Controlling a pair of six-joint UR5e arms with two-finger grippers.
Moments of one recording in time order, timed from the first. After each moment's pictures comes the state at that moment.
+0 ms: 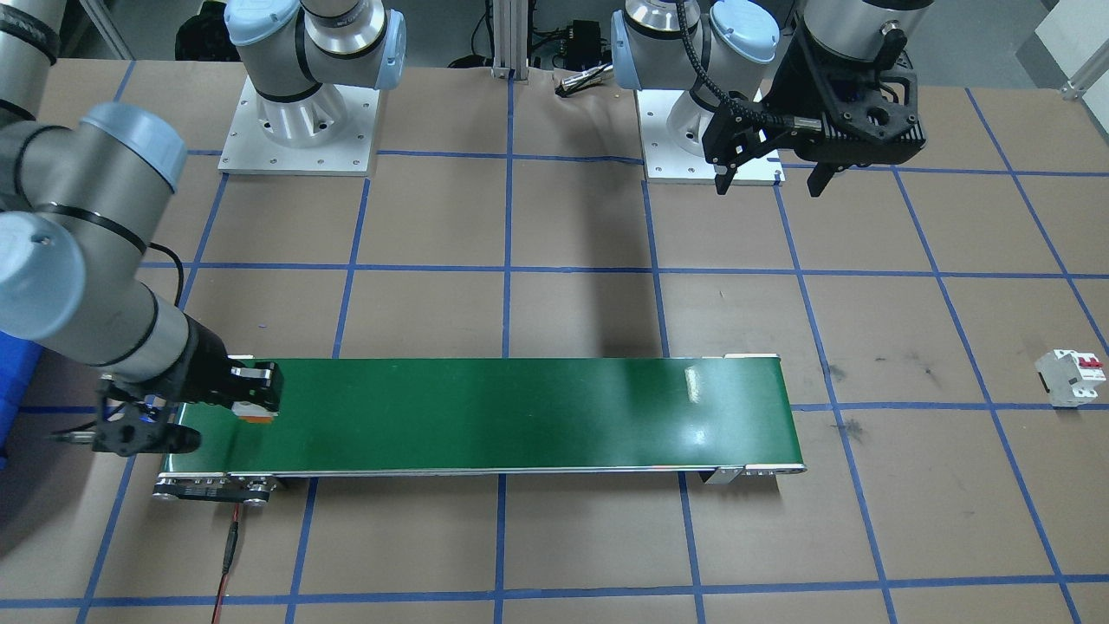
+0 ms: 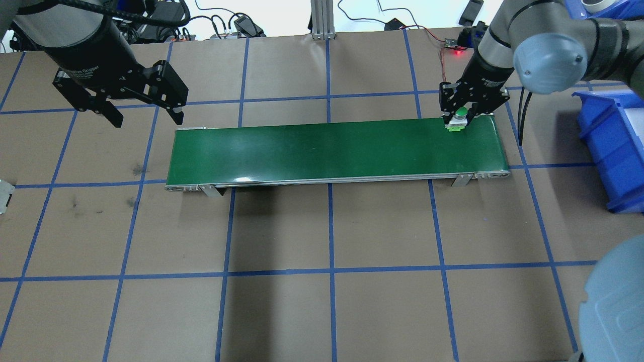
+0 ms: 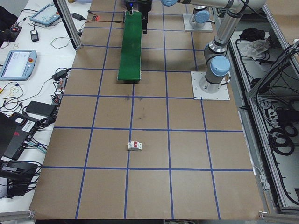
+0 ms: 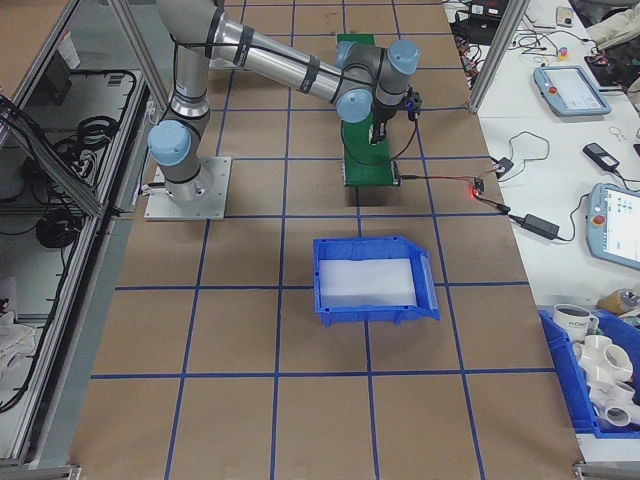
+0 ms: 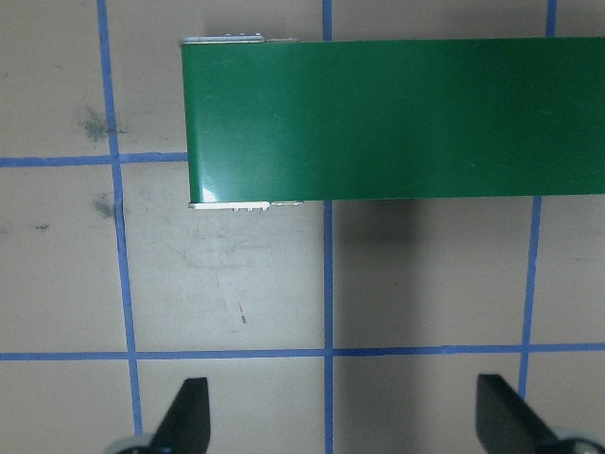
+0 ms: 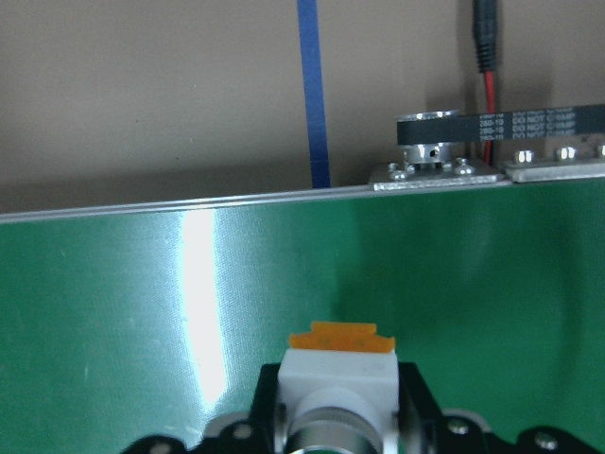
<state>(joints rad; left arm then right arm) -1.55 -1.53 -1.49 -1.70 1.58 0.02 1.44 -1.23 1.60 -1.85 -1.44 -0.09</state>
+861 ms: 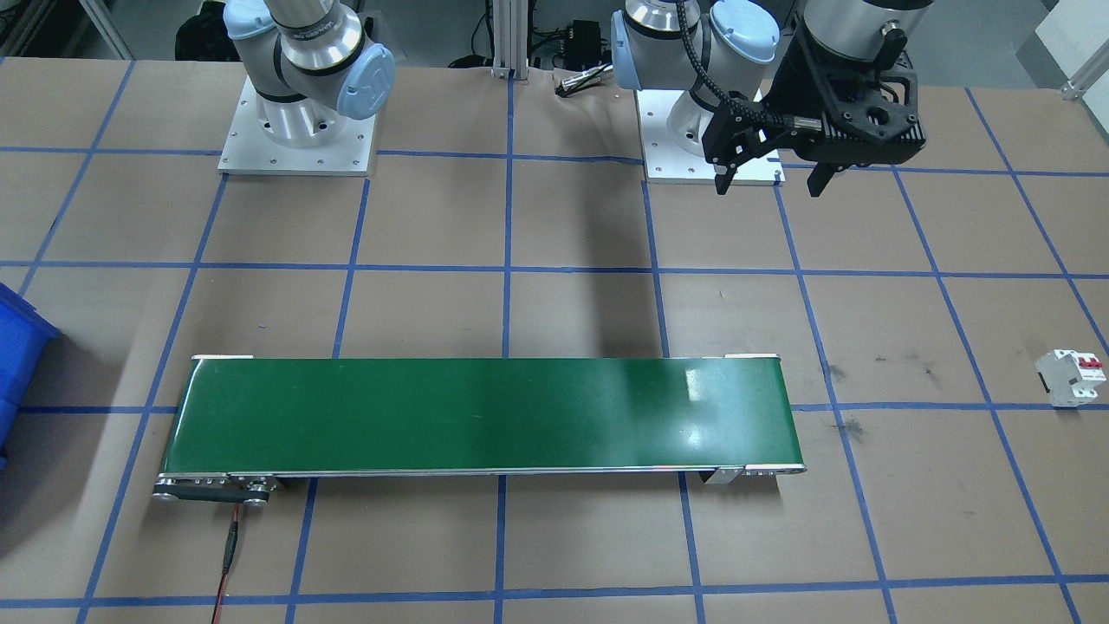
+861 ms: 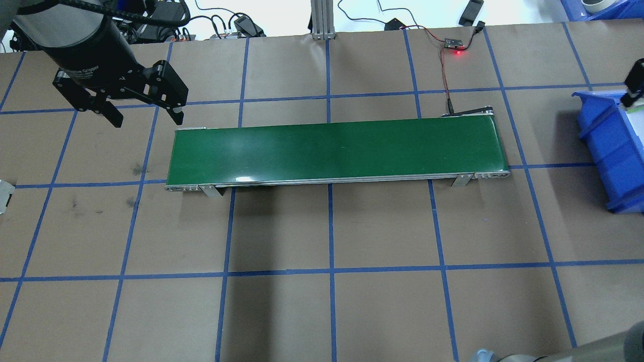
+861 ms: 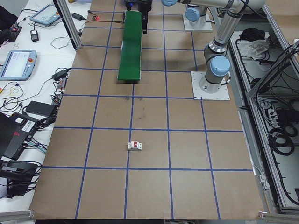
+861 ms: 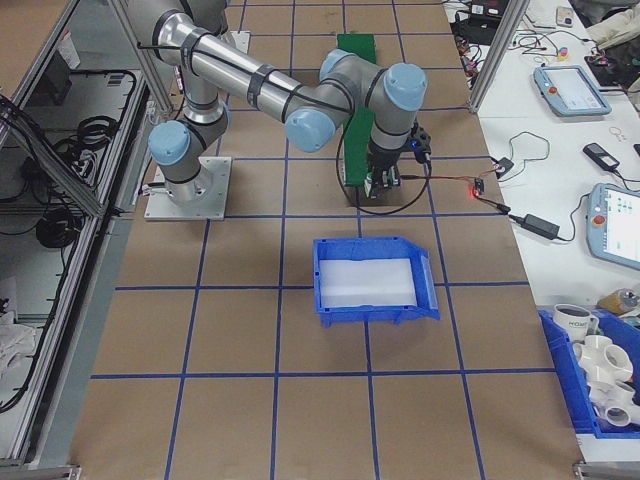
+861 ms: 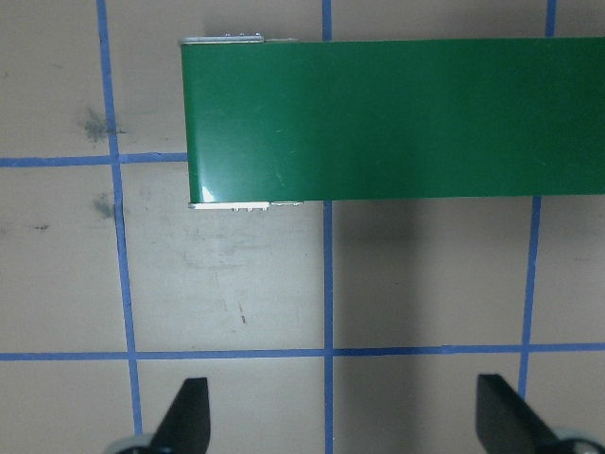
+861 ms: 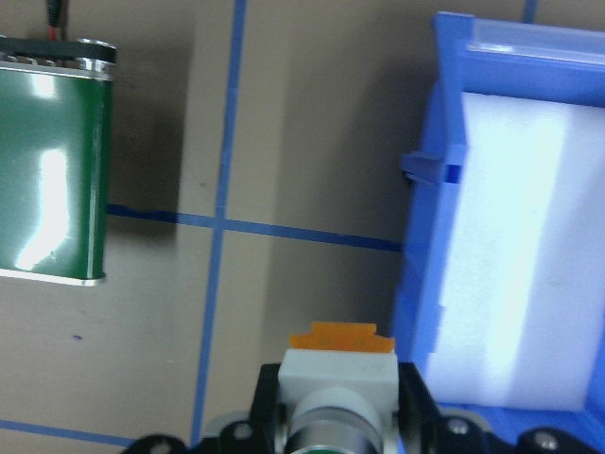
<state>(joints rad) -1.55 -1.53 -1.49 -1.70 1.58 0.02 0.99 -1.33 1.44 -1.63 -1.57 -0.71</state>
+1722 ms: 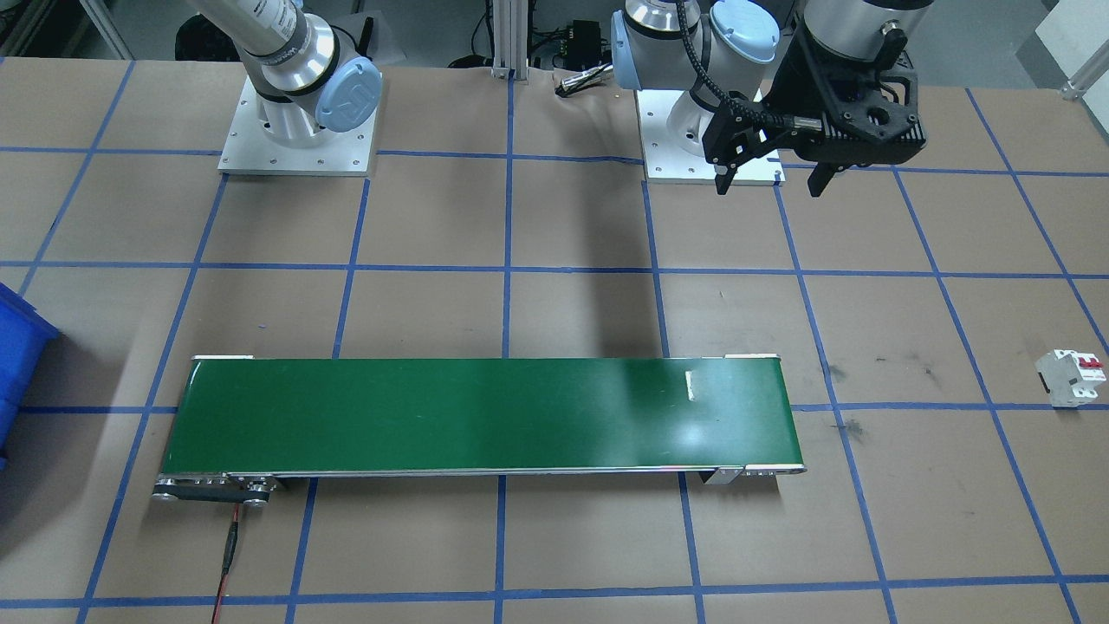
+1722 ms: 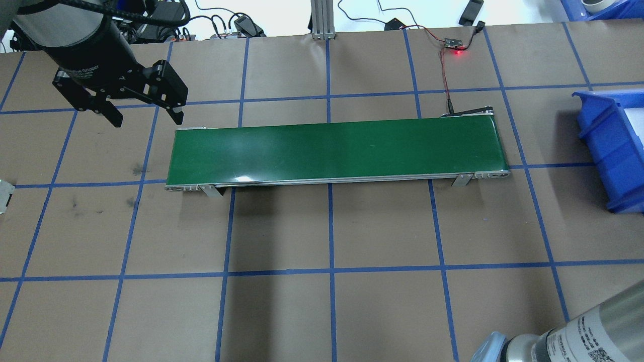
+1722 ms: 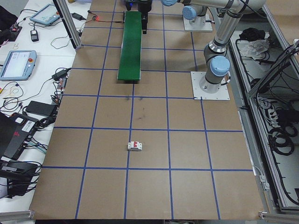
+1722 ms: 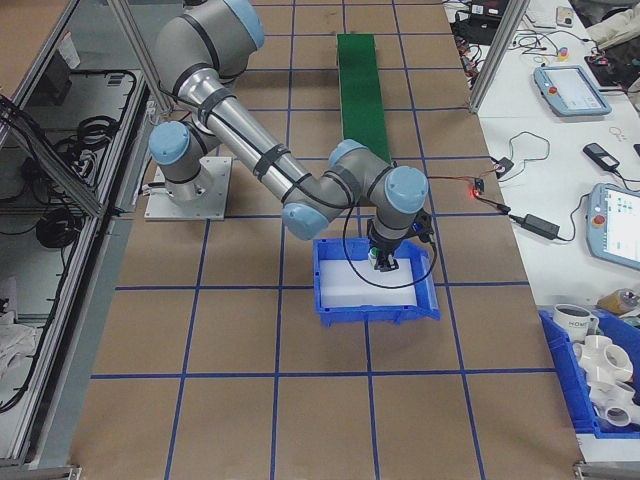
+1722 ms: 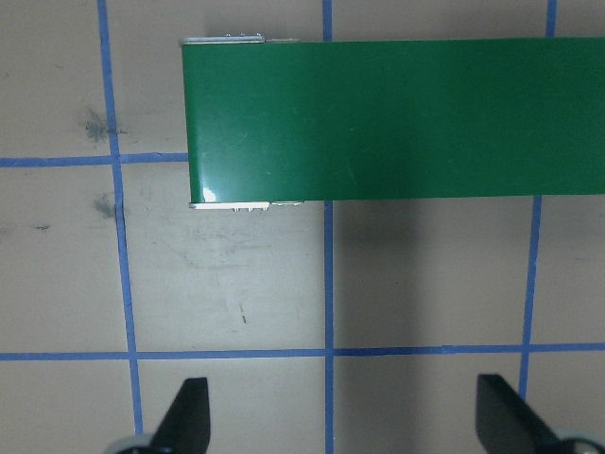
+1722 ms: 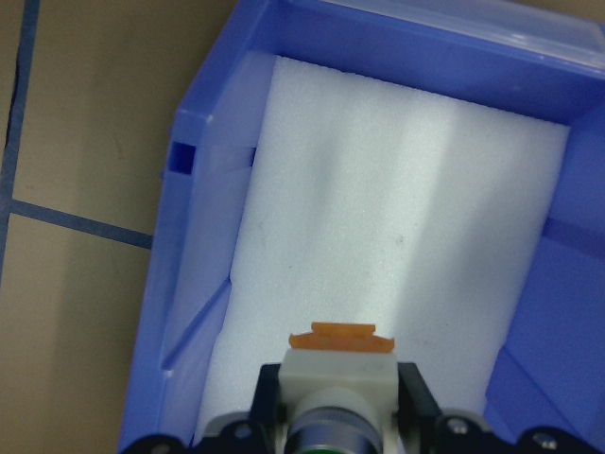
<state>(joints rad) -1.55 -1.53 -1.49 -1.70 1.58 0.02 0.82 -1.12 1.40 -1.82 -1.56 -1.02</state>
